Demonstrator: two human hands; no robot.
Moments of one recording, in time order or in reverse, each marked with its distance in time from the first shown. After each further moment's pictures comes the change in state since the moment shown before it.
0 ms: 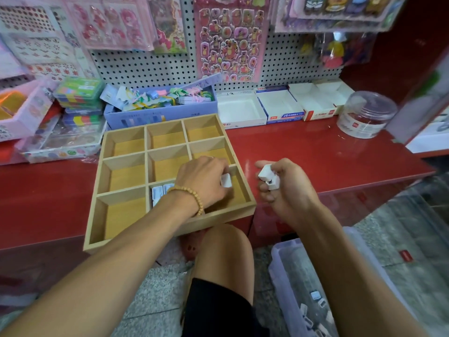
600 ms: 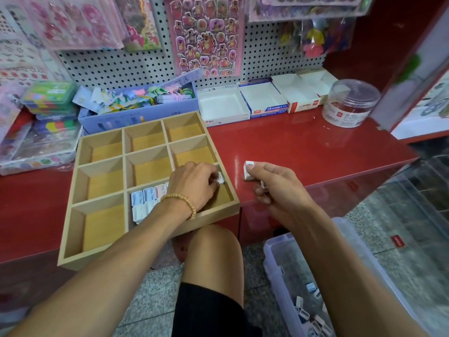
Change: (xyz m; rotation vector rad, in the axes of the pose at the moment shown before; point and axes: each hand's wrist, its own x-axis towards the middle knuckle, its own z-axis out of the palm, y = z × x) left_hand 0.015 0.010 0.031 -0.063 0.028 -0.042; right_hand 0.000 0.005 -0.030 -0.187 -0.068 -0.115
